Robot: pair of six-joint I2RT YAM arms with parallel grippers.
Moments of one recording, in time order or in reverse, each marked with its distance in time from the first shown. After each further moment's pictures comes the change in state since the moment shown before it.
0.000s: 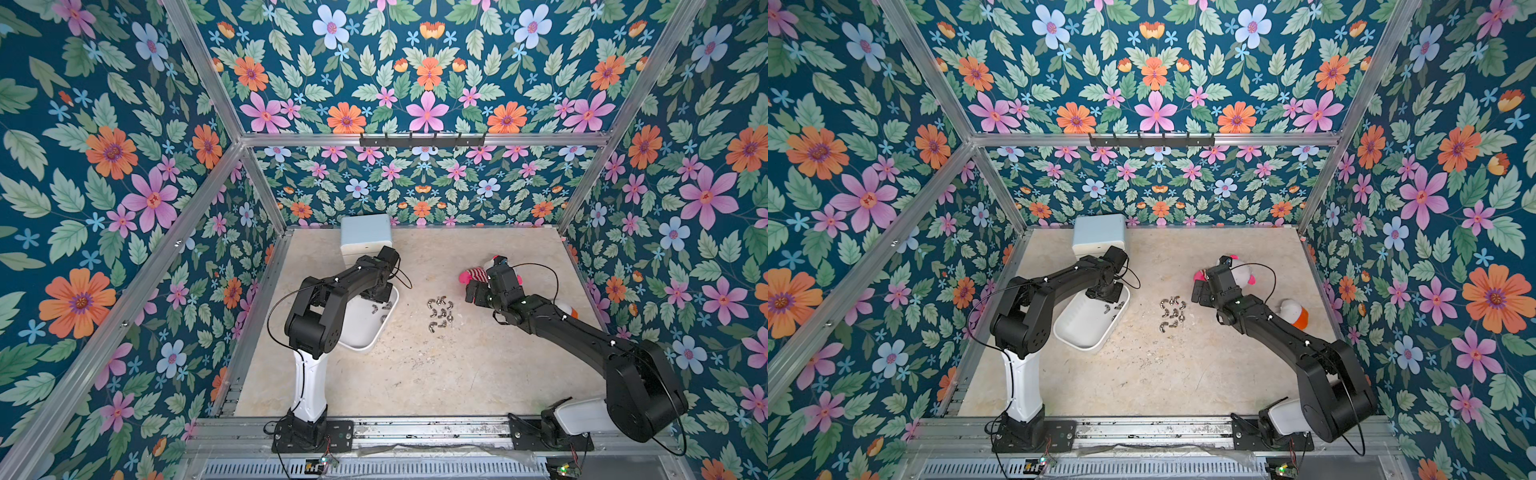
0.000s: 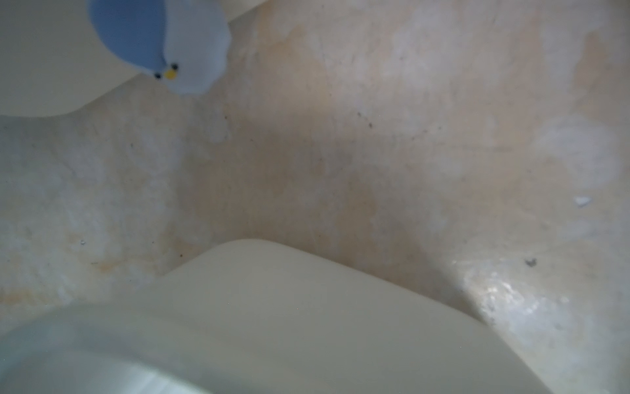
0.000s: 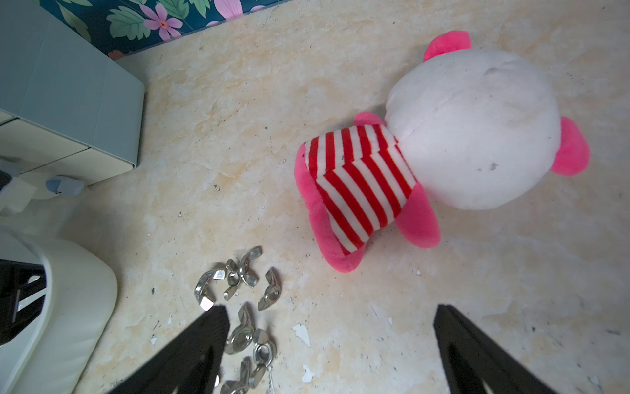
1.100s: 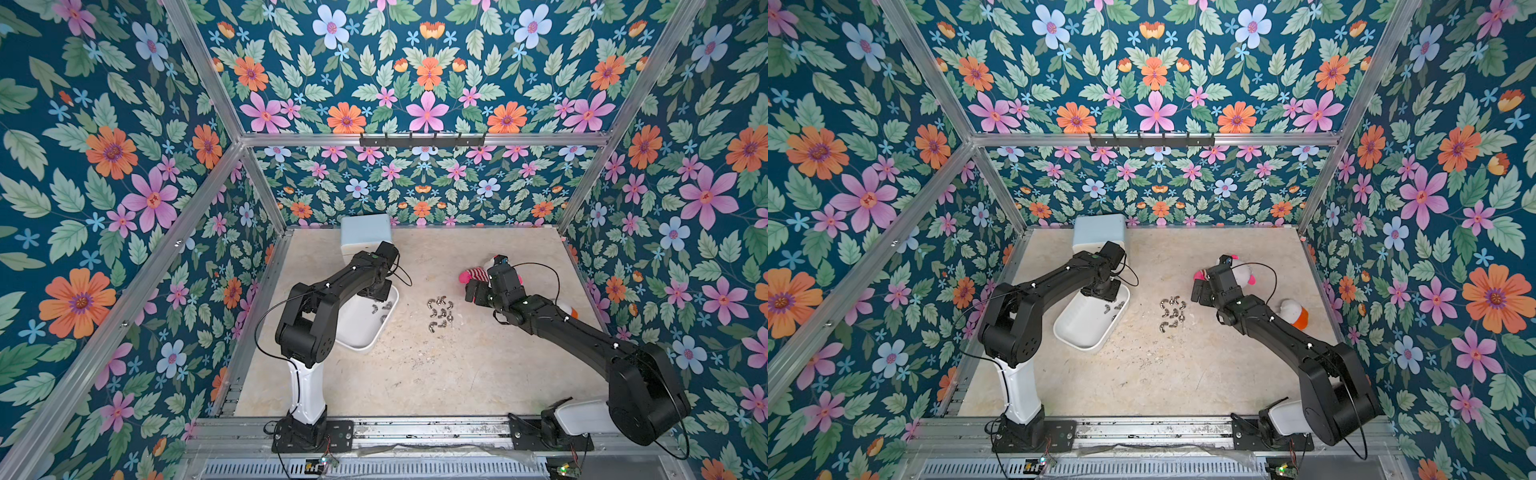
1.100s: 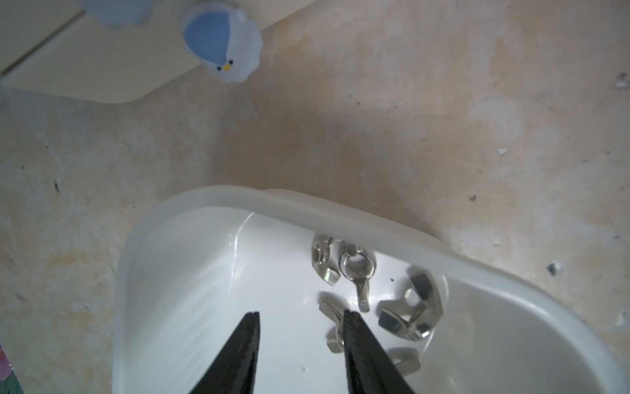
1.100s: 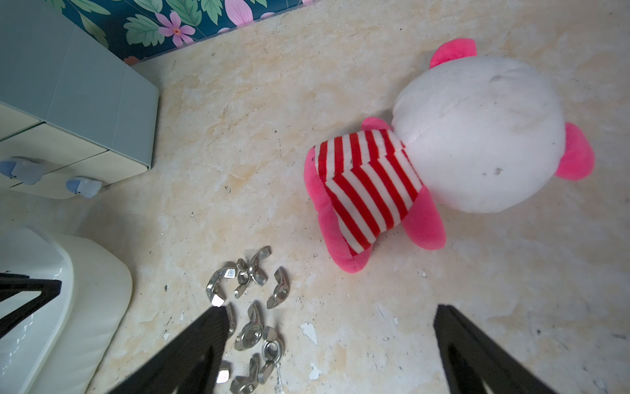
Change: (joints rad) left arm -0.014 -0.088 0.014 -0.094 0.000 0.004; right arm 0.000 -0.020 0.000 0.002 -0.012 -0.003
